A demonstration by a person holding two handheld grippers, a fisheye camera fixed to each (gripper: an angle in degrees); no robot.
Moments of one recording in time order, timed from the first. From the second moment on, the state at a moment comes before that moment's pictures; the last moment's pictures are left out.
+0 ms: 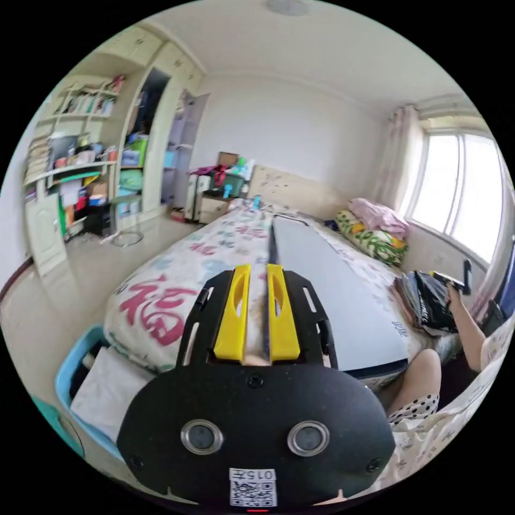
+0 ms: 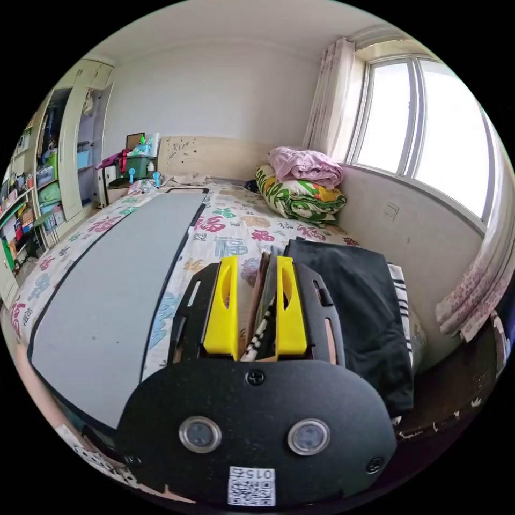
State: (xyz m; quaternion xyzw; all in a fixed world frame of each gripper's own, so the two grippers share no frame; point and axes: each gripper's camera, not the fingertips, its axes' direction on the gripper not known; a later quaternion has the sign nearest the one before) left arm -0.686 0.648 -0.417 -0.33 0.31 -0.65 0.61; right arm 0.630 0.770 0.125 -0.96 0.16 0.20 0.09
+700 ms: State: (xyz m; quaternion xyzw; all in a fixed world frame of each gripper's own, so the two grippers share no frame) left arm -0.351 0.030 0.179 -0.05 0.69 -0.61 0.39; right arm 0.862 0.788 0.203 -0.79 0.38 0.46 0.11
